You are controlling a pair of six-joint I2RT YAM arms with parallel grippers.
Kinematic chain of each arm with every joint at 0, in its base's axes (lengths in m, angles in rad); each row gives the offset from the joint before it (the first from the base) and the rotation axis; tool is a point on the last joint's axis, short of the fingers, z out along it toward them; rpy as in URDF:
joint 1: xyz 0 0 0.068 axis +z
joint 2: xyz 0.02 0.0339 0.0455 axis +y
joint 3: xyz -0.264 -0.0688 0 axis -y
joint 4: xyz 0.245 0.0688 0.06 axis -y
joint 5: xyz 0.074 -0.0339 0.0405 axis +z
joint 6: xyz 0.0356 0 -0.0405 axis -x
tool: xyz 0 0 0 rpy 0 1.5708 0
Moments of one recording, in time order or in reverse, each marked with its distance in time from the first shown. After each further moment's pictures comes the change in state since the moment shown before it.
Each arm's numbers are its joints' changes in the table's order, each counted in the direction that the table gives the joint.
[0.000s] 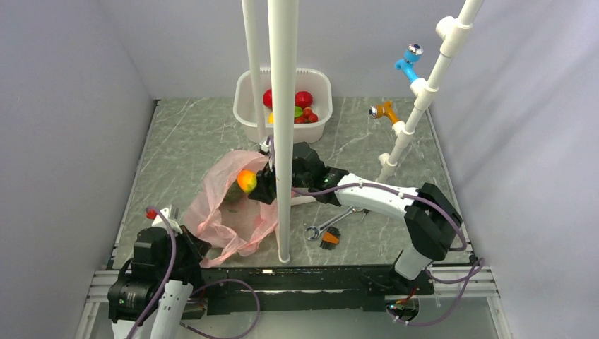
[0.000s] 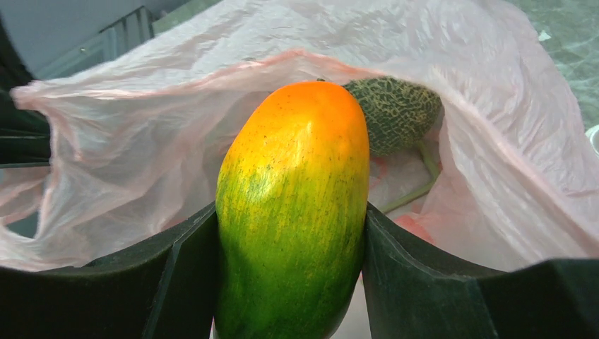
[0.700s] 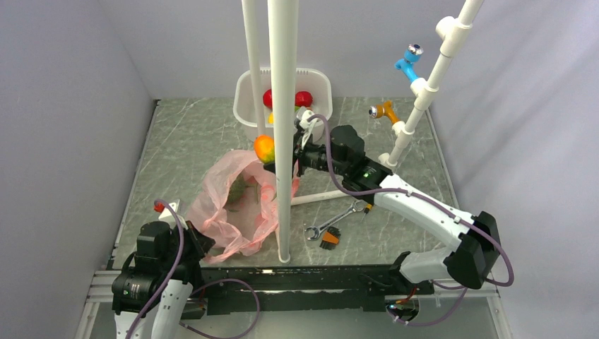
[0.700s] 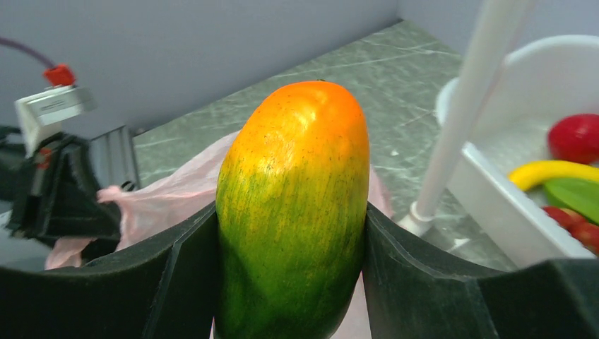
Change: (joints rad) left arm 0.000 0.047 -0.050 0.097 -0.068 -0.097; right arm -0.117 -0.313 0.021 -0.024 -0.036 0.039
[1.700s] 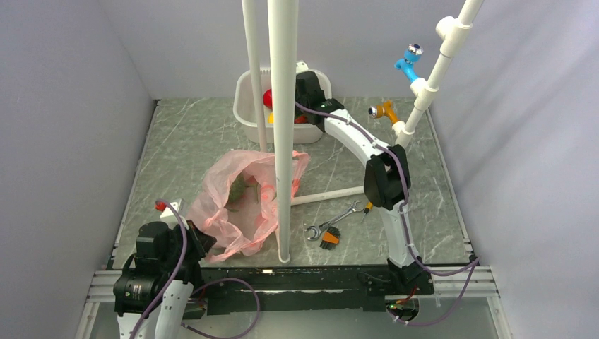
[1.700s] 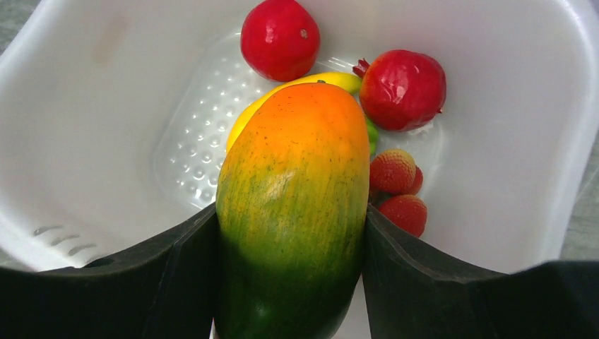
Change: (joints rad) left arm 0.042 -0.015 -0.010 0.027 -0.053 -0.055; right arm -0.261 0.916 0.949 -0.450 -0.489 0.023
